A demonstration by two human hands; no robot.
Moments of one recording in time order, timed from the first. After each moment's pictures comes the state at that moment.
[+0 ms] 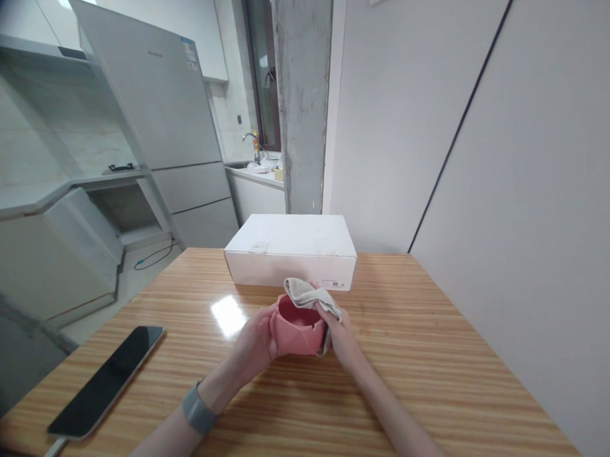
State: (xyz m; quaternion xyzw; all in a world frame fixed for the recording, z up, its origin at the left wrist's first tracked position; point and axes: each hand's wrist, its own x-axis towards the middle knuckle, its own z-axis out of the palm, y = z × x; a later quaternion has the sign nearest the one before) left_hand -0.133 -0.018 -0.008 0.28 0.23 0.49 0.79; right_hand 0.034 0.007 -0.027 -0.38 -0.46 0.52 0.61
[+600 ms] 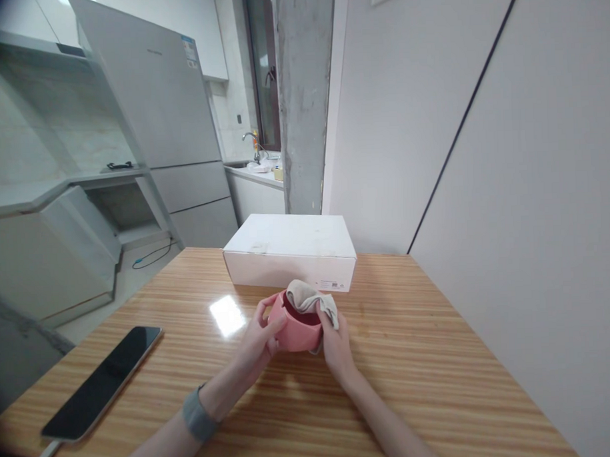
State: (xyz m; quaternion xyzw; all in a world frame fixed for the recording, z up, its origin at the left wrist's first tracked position) left_hand -0.129 -0.022 -0.013 0.31 0.33 0.56 0.69; right_hand 0.021 0.005 -0.042 -0.45 -0.39 0.47 0.65
